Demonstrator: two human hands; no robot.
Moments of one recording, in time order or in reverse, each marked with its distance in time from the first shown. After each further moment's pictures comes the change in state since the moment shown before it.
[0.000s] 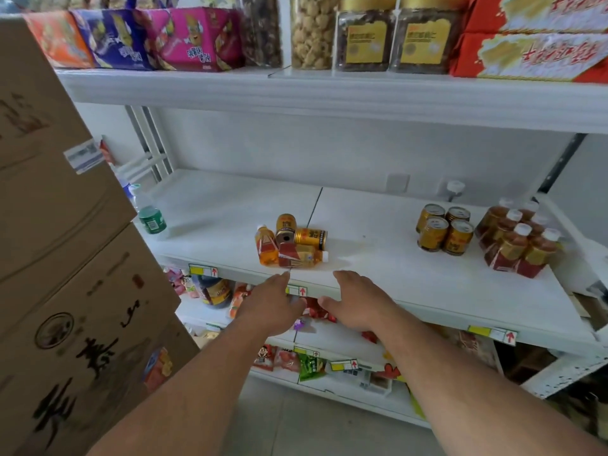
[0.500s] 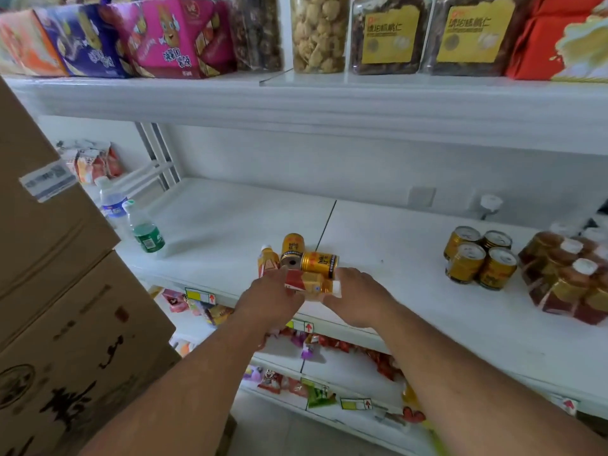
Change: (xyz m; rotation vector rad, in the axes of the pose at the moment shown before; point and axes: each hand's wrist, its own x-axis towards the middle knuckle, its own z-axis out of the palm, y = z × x) left_hand 0.097 0.006 -0.026 -0.010 0.069 -0.087; right_hand 0.113 0.009 -0.027 -0.012 0.027 -0.082
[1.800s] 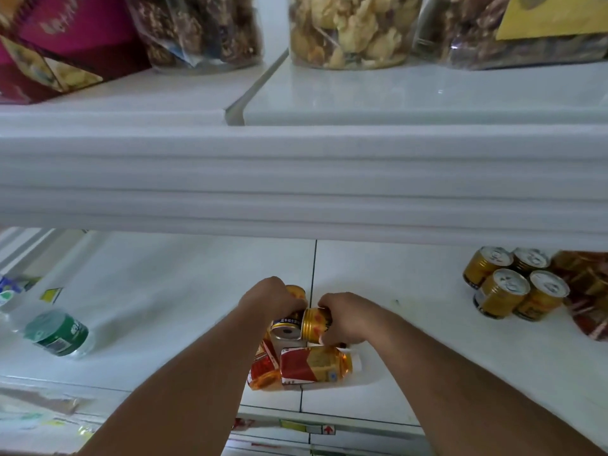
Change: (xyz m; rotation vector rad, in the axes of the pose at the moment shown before) left_hand 0.248 -0.004 0.007 0.145 -0.305 -0.099; right_hand 0.191 0.017 0.017 -0.004 -0.235 0.154
